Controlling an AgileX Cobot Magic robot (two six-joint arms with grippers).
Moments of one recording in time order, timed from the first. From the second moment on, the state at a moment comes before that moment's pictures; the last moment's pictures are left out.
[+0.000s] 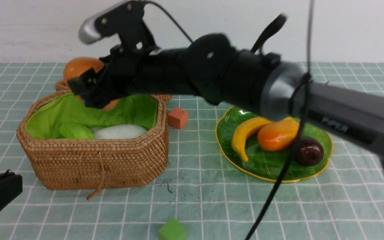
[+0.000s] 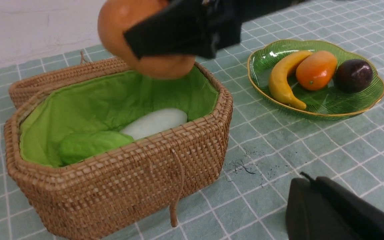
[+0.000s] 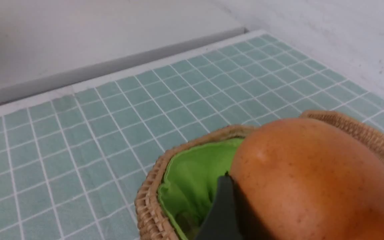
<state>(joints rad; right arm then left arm) 0.76 2.11 -1.86 1.09 0.23 -1.13 -0.26 0.43 -0.55 -0.35 0.53 0.35</state>
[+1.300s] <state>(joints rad) 0.46 1.03 -1.48 0.10 1.26 0.04 -0.26 0.14 -0.41 -0.72 0.53 0.55</state>
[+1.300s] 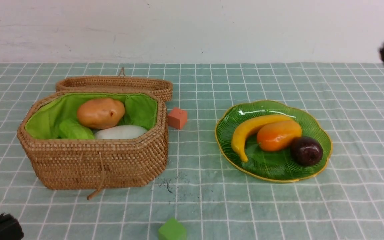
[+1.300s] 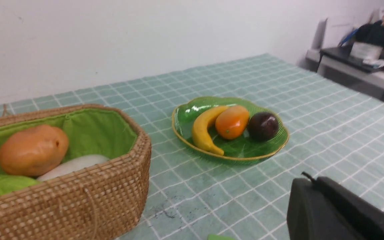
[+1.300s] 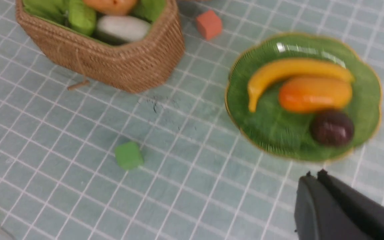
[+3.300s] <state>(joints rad) 0.02 -0.01 0.02 0.12 0.39 0.03 -0.26 0.09 -0.34 -0.75 0.48 0.55</state>
